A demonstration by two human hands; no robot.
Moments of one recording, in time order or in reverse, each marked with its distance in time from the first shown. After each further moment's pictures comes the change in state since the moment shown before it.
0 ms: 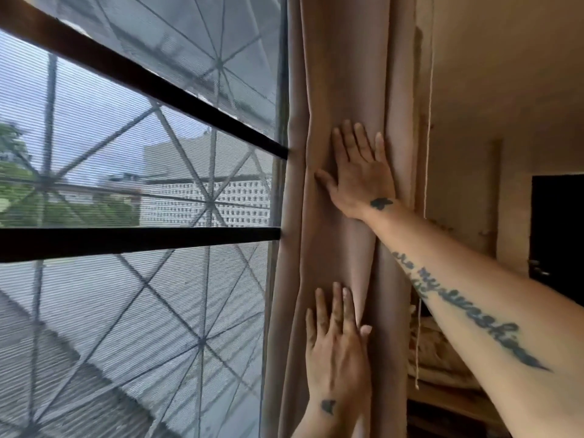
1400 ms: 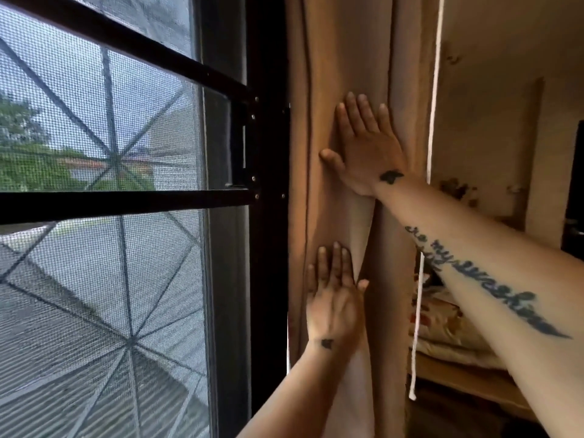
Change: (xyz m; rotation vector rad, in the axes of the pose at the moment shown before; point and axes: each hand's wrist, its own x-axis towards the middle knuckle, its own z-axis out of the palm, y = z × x) left_hand 0.126 0.033 0.148 -0.155 0.004 0.015; right_hand -0.007 0.106 0.144 0.072 -0.152 -0.059
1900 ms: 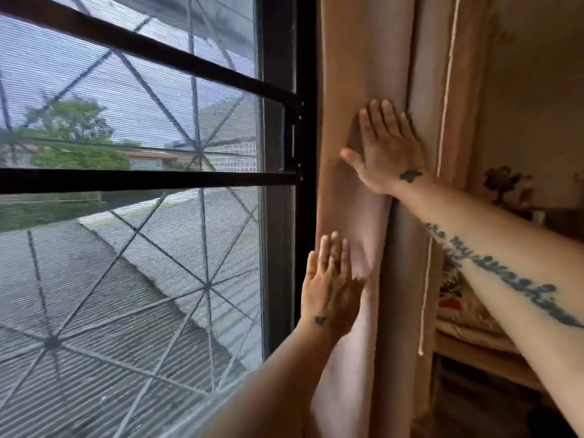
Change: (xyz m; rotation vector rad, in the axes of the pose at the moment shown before) left_hand -0.079 -0.011 -0.073 0.198 -0.062 -0.026; right_hand -0.043 -0.038 -0.051 0.125 -0.042 0.017
